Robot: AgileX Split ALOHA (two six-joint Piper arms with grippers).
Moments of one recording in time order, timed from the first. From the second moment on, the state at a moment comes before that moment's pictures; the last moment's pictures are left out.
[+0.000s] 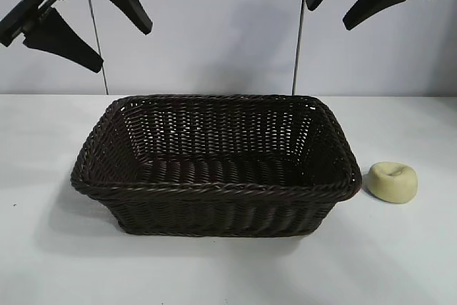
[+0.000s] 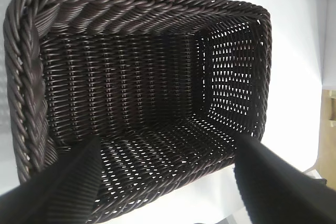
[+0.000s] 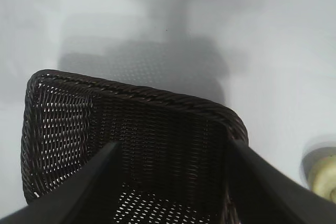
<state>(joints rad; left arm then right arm) -0.24 1.72 -1.37 -0.69 0.99 0.10 0.12 1.85 -1.73 0.43 1.11 -0.08</state>
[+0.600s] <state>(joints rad) -0.24 1.72 -1.37 -0.69 0.99 0.10 0.11 1.85 -1.73 0.10 1.23 -0.05</state>
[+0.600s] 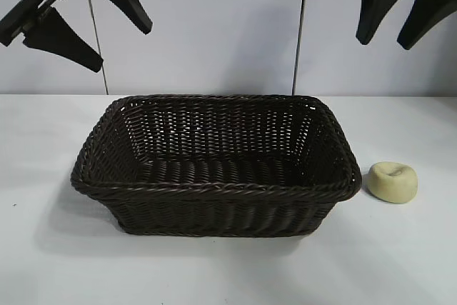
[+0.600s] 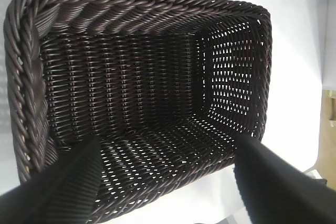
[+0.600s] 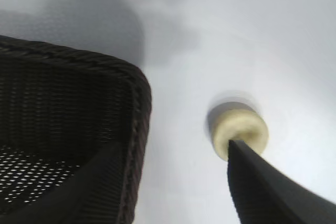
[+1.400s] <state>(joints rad) -0.24 1.72 -1.37 -0.69 0.98 0.10 0.00 1.85 -1.53 0.12 1.23 -0.05</state>
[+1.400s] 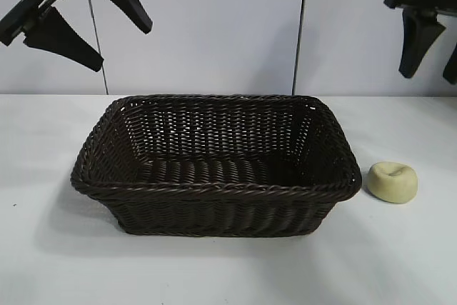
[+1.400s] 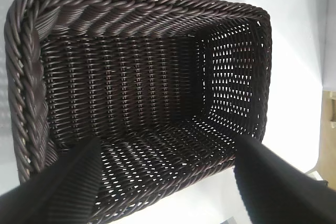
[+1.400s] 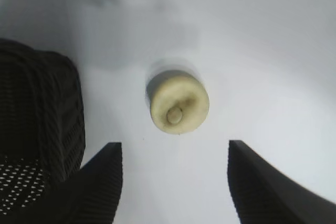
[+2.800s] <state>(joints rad) -0.24 1.72 -1.37 -0.69 0.97 0.10 0.00 1.99 -1.34 0.17 0.94 -0.06</state>
